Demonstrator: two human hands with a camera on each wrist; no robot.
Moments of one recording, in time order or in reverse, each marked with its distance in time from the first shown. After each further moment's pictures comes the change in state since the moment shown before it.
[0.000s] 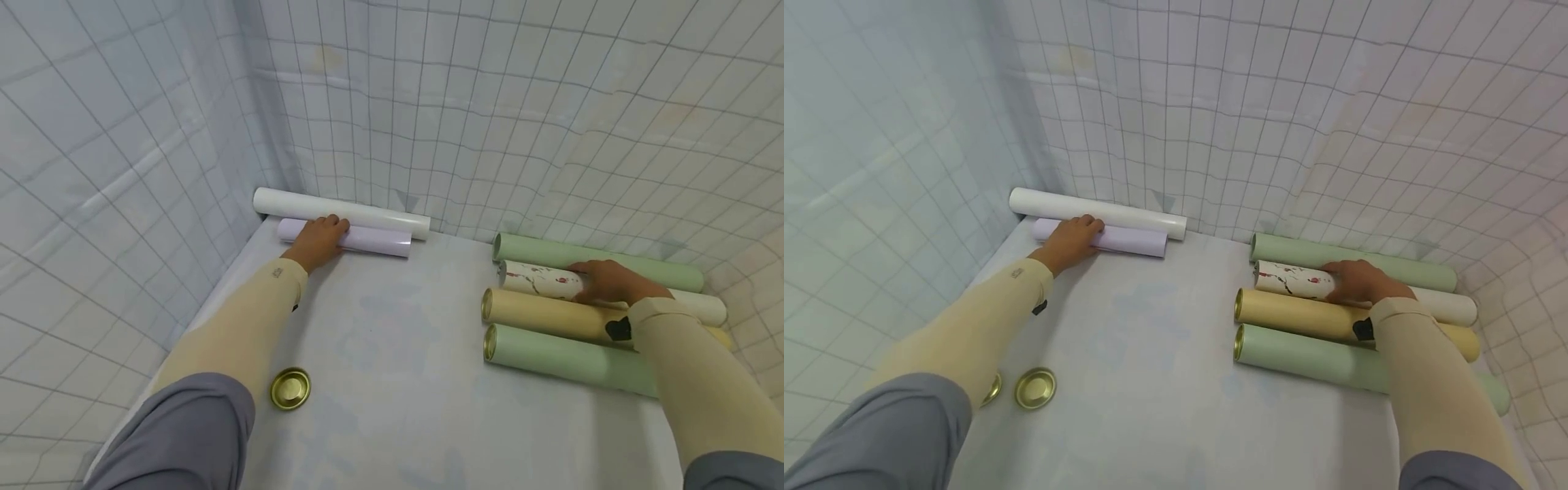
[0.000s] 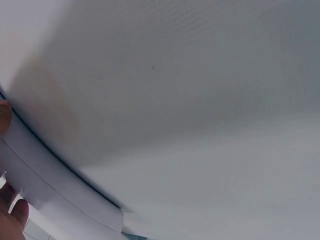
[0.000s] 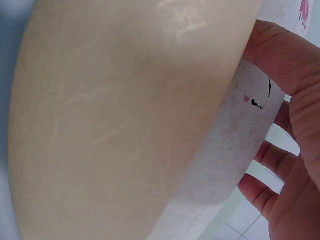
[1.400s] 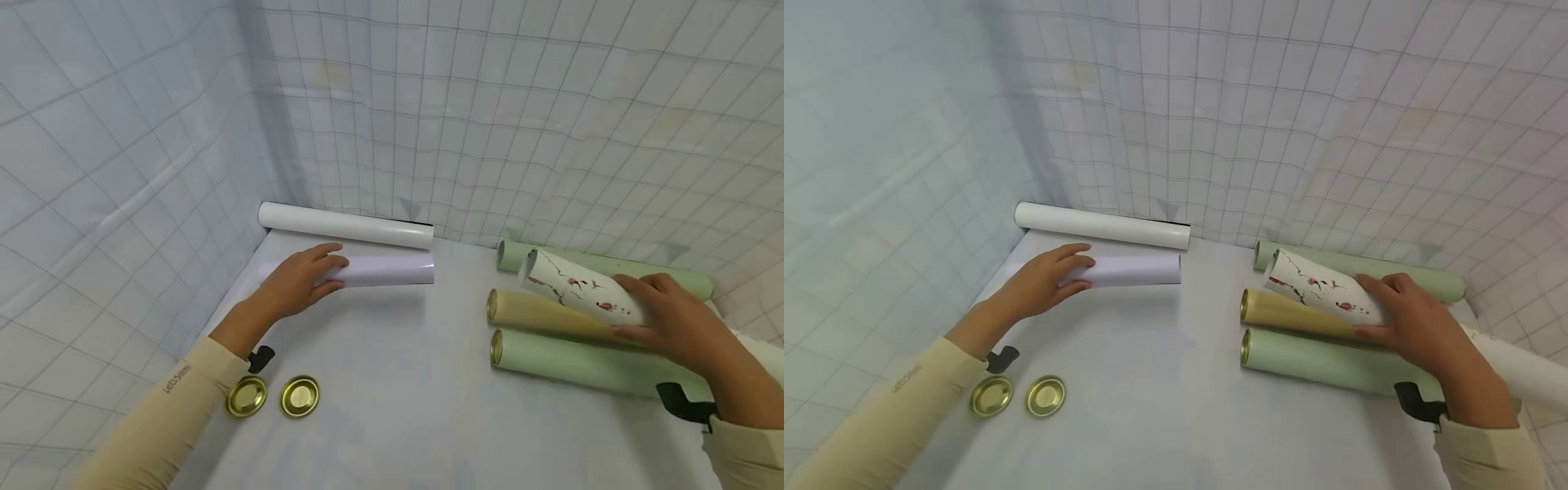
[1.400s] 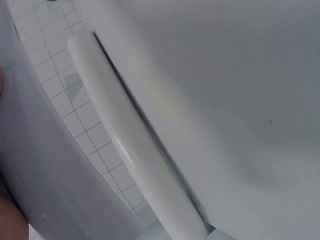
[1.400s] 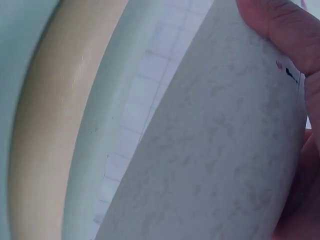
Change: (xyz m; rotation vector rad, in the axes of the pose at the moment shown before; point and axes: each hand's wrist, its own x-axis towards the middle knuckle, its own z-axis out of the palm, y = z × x) left_hand -0.115 0.029 -0.045 -0.248 0.343 0.310; right_hand -0.117 -0.059 -0.008 -0.079 0.487 -0.082
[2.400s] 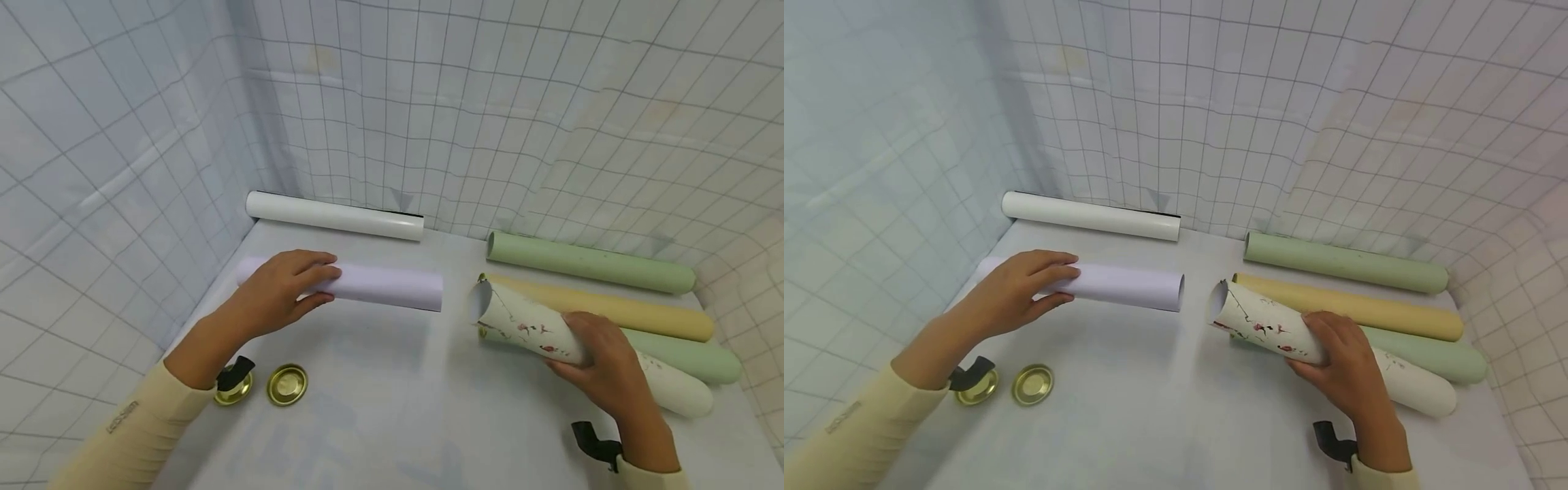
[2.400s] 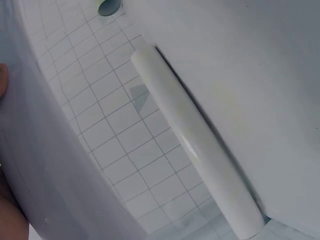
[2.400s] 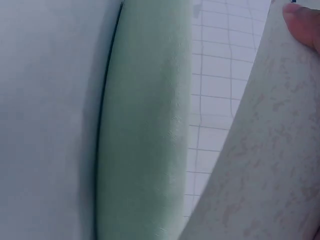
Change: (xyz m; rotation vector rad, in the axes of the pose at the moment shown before) left_hand -0.014 0.038 -0.039 0.052 0.133 0.285; right_hand -0.026 -0.068 0.090 0.226 0.484 -0.200
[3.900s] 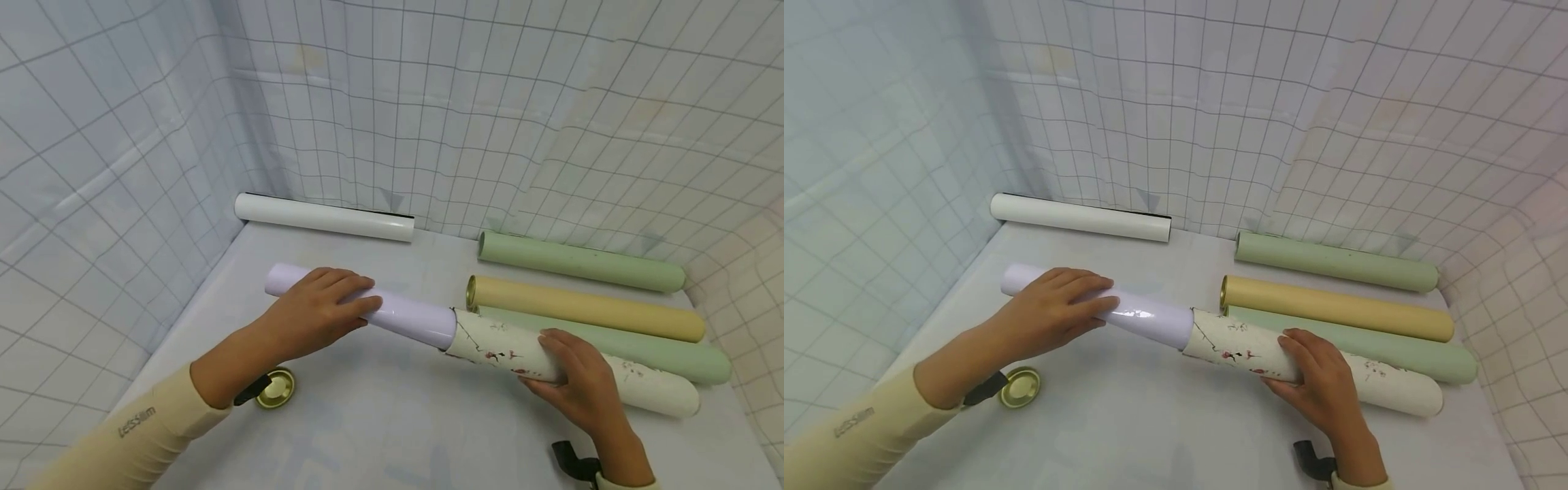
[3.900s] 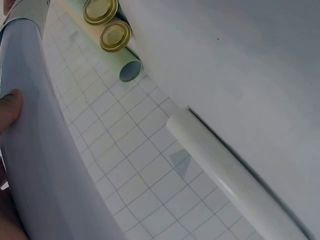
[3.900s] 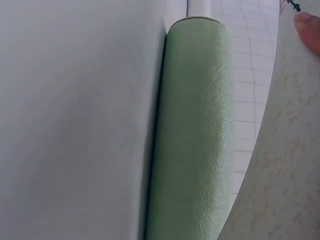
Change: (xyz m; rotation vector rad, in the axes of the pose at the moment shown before) left_hand 0.043 0.057 0.022 0.116 -0.043 0.134; right_hand -0.020 -0.007 0.021 -0.014 0.128 -0.157
